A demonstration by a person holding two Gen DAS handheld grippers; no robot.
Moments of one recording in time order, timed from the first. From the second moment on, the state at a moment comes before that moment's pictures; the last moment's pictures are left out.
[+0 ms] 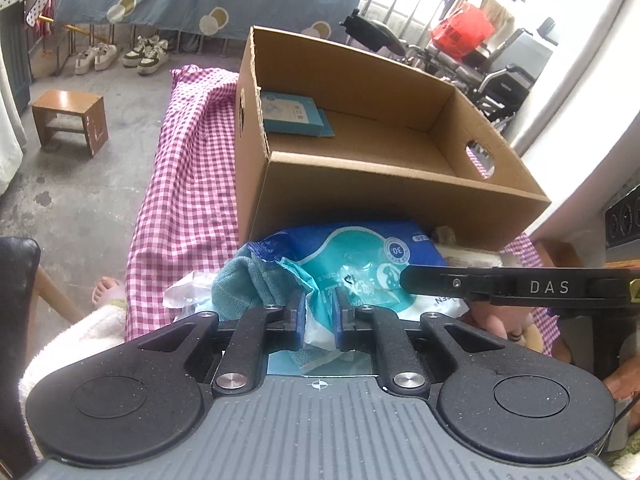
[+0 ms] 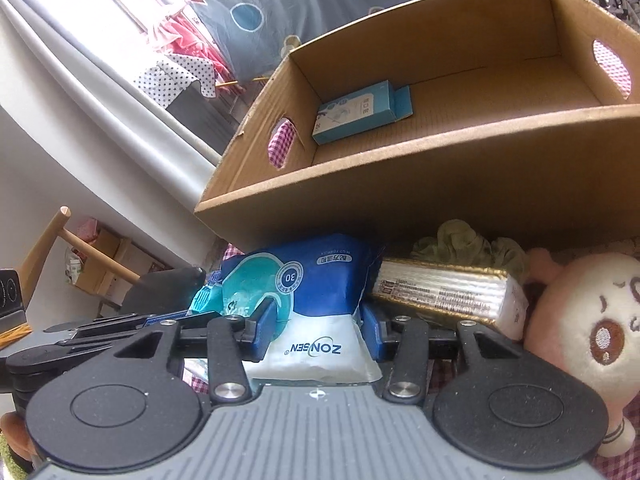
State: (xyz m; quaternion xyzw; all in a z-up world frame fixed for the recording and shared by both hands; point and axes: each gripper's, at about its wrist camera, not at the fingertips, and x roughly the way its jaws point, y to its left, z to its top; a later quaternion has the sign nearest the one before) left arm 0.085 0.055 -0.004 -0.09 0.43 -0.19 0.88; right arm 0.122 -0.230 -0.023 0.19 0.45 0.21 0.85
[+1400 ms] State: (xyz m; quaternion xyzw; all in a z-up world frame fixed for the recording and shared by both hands) left arm 0.257 -0.007 0.023 0.00 0.43 -0.15 0.89; right arm 0.374 -0.246 -0.049 0.19 0.59 0.18 0.76
